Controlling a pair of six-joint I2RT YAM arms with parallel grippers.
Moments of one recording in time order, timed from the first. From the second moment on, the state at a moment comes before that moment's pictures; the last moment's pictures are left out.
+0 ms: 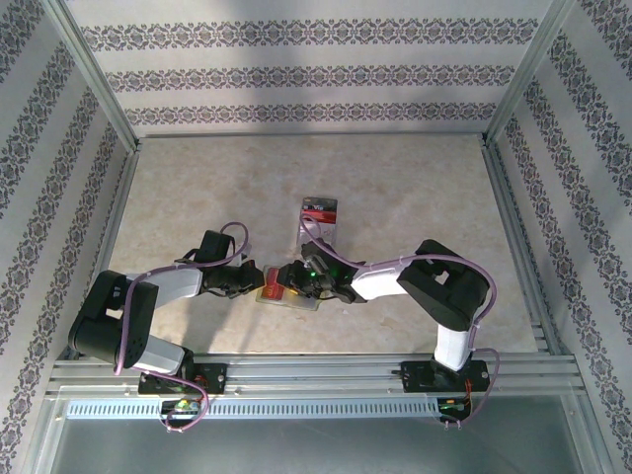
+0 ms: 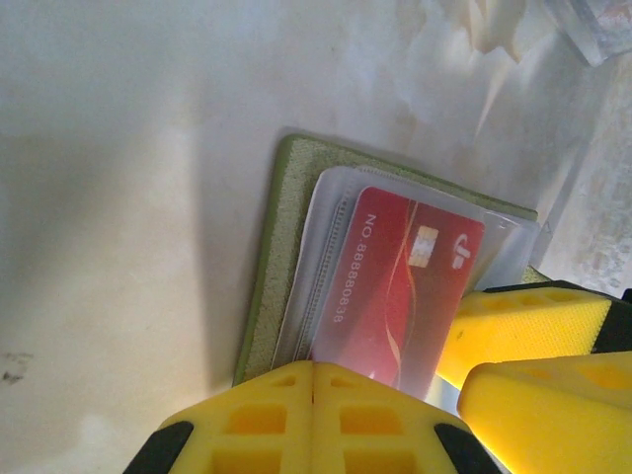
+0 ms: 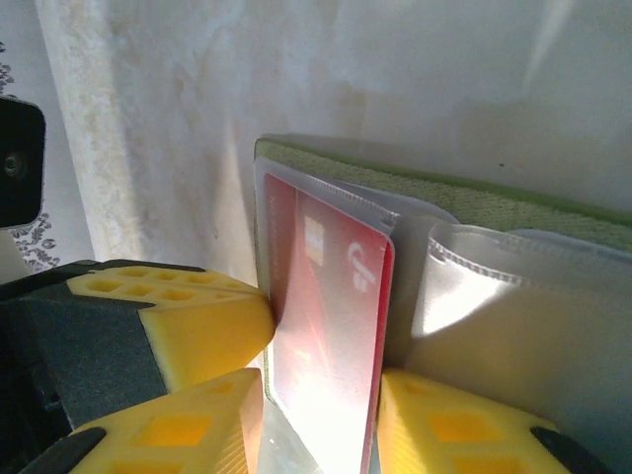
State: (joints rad) left arm -0.25 1.45 0.50 -0.12 0.59 -0.61; right arm 0.90 1.84 0.79 0.37 -0.31 1.26
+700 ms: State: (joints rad) left arm -0.26 1.44 0.51 -0.13 0.58 -0.61; right arm 0.90 1.83 0.68 0.58 -0.30 1.29
